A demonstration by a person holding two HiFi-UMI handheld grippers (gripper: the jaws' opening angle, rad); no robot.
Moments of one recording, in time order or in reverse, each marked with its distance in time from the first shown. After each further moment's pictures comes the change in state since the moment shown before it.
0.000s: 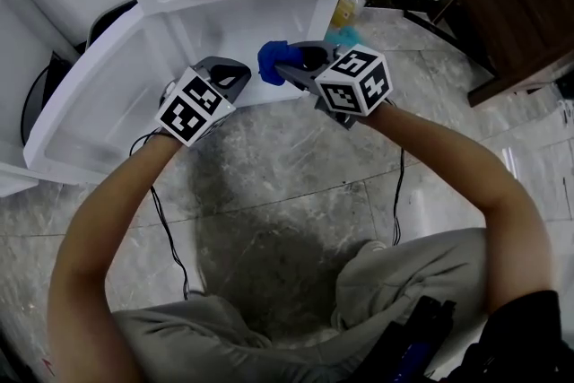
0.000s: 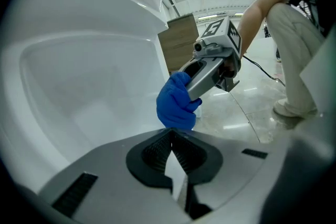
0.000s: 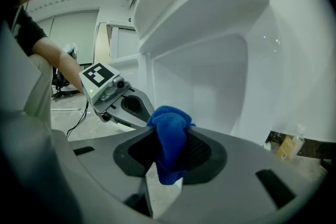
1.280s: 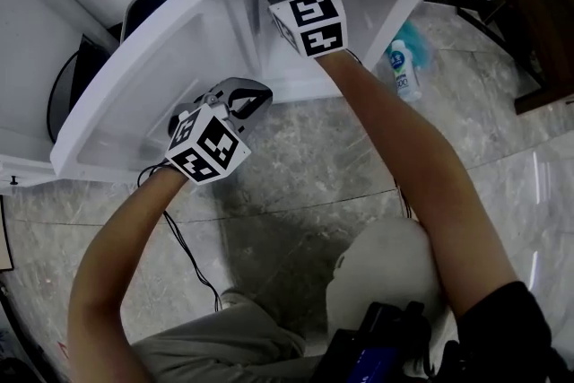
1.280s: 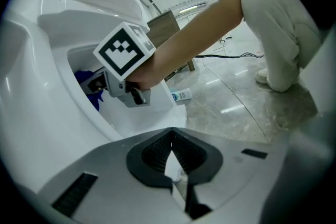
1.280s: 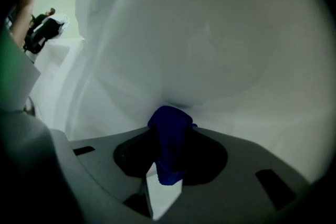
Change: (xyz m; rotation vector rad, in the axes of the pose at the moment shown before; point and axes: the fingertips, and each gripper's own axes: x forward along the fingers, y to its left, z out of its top) left arm -0.059 -0.011 -0.072 0.194 0.037 -0.023; right arm 0.143 -0.049 0.155 -0.234 -0.458 -0.405
